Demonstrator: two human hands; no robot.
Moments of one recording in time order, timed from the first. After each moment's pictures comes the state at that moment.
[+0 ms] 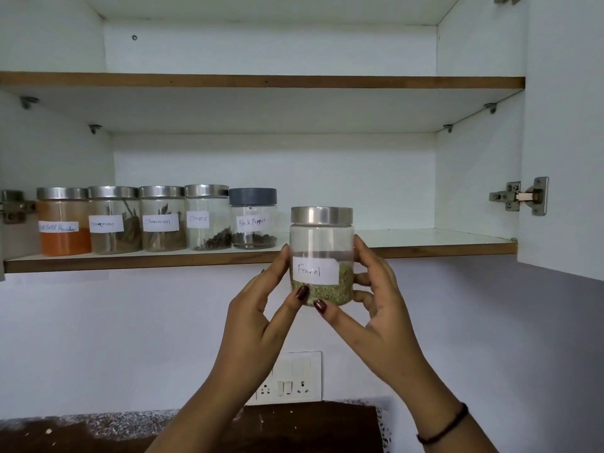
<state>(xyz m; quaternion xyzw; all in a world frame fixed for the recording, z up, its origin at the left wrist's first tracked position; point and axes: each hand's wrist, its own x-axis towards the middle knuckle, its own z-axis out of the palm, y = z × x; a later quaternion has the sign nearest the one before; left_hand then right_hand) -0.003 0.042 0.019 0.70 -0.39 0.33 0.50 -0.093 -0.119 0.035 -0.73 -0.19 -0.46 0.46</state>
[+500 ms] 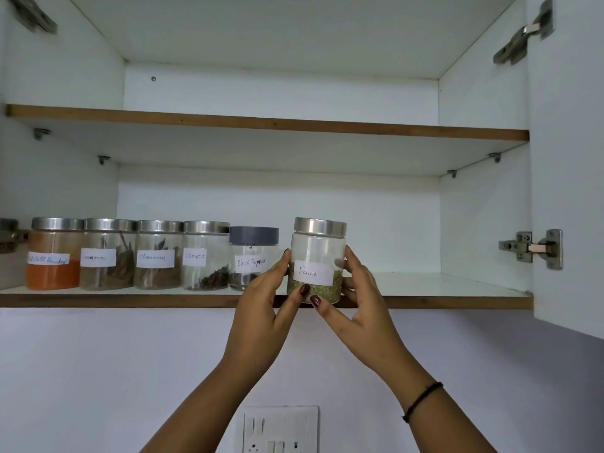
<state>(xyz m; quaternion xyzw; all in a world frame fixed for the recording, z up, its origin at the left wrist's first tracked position) 0.040 0.019 0.078 0.70 -0.36 0.40 0.46 -0.020 -0.144 0.082 -0.77 -0.20 -0.43 0.43</state>
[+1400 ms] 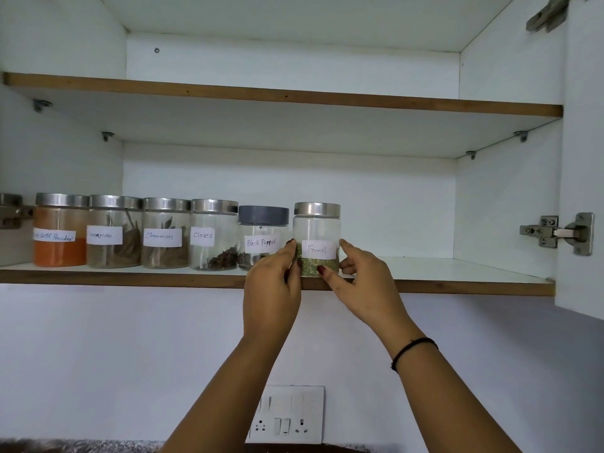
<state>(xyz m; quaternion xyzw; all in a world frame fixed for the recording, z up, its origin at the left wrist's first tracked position) 0.058 0.002 0.079 0.70 -0.28 0.49 0.45 0.015 -0.145 0.102 -0.85 -0.05 -0.45 0.27</state>
